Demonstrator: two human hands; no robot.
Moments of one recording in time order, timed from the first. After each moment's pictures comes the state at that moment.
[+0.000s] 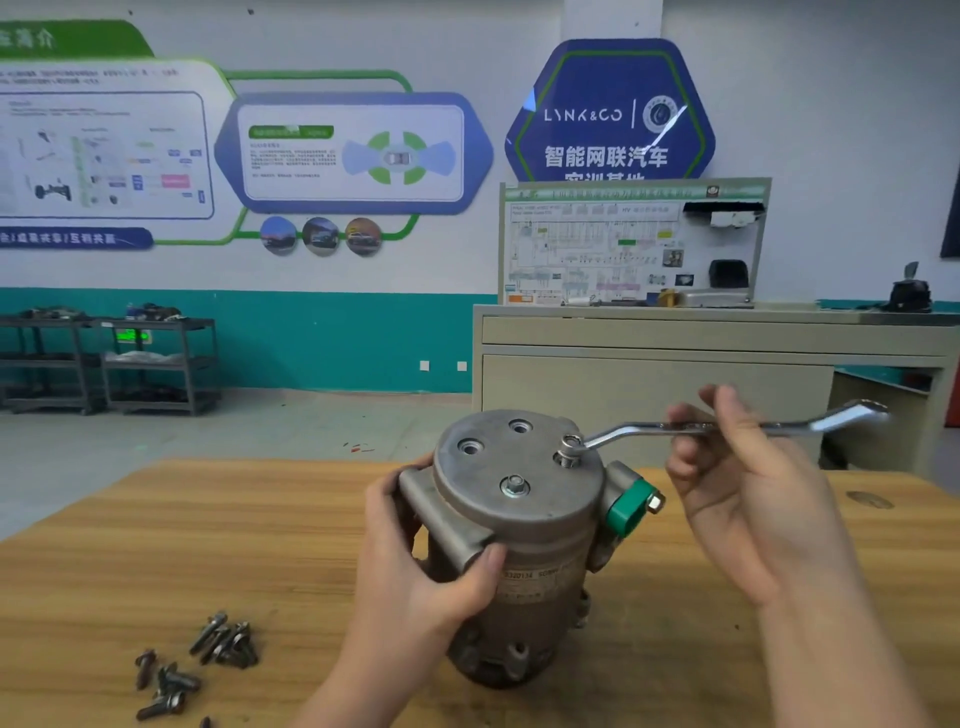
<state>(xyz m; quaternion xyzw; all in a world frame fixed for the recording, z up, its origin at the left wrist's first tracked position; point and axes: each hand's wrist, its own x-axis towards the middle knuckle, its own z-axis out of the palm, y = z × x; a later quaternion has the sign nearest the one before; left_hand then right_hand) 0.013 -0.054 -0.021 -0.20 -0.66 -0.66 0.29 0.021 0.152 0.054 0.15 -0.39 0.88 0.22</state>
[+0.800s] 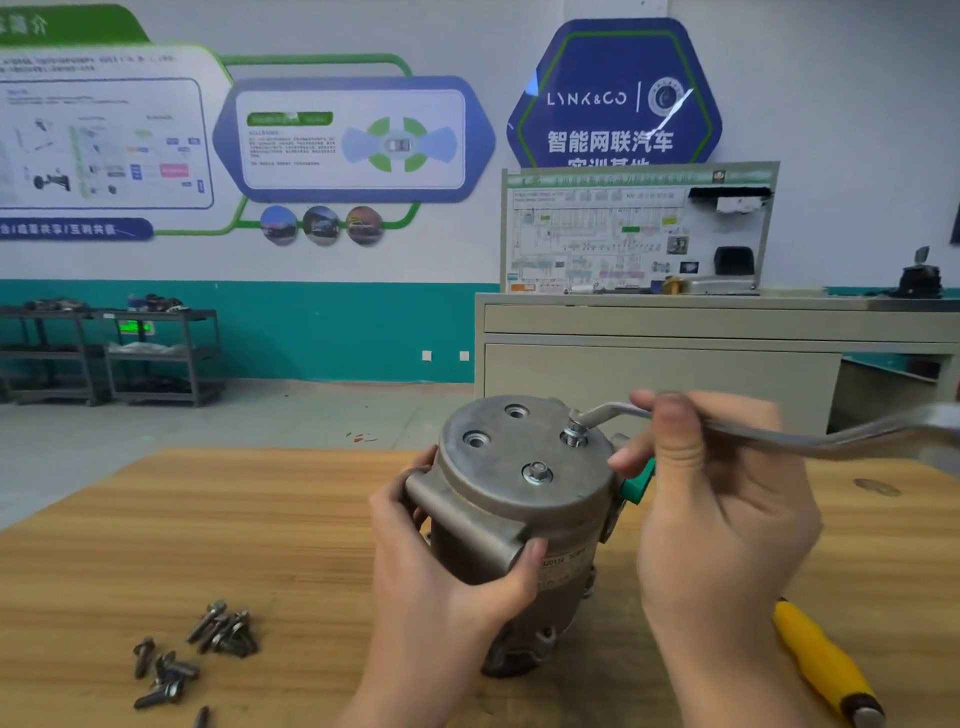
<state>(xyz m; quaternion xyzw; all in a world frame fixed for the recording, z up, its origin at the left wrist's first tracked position) 0.021 -0.036 -0.027 -0.14 -0.68 -0.62 0.35 0.033 0.099 0.037 0.25 -0.52 0.53 0.62</state>
